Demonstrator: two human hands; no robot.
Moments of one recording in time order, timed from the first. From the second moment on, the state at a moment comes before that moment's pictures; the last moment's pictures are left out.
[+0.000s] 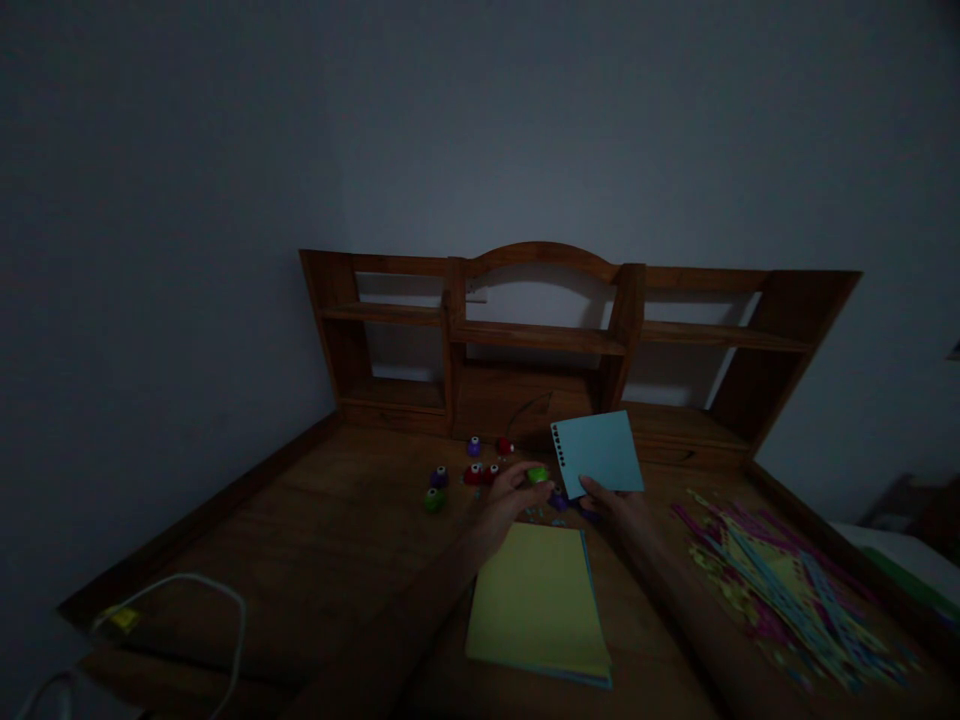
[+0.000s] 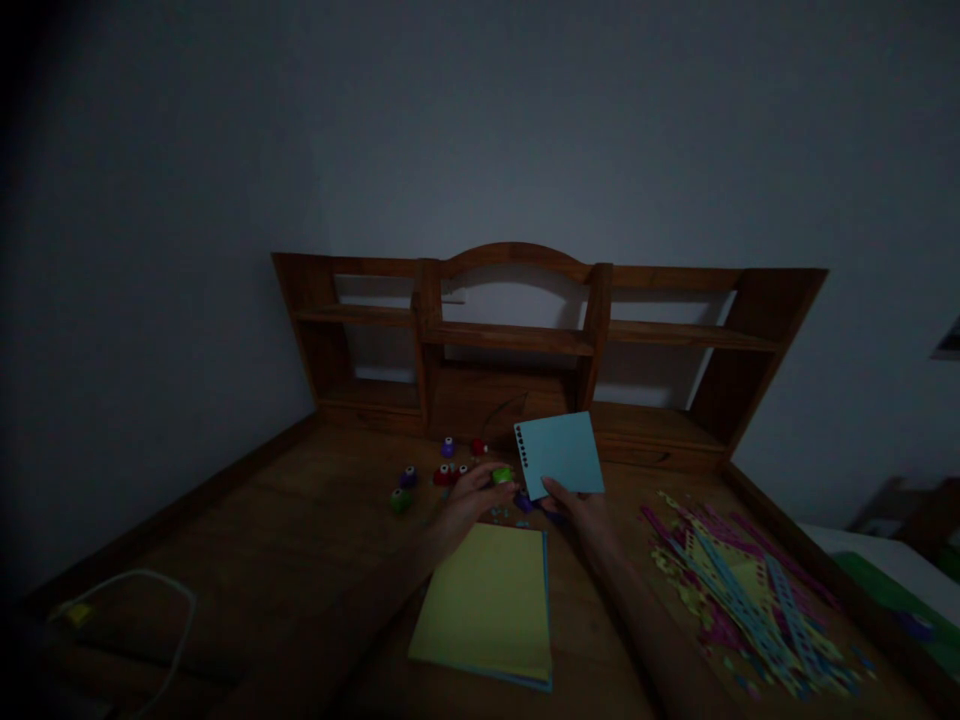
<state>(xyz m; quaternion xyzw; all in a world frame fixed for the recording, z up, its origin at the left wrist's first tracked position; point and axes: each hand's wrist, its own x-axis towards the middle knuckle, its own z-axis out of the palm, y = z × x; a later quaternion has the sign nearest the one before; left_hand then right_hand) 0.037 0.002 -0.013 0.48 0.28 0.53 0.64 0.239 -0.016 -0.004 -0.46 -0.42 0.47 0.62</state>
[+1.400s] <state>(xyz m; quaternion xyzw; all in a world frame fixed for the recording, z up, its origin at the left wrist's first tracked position) 0.040 -0.005 -0.001 0.53 0.29 0.49 0.64 0.234 -0.030 0.012 -0.55 -0.50 0.38 0.55</state>
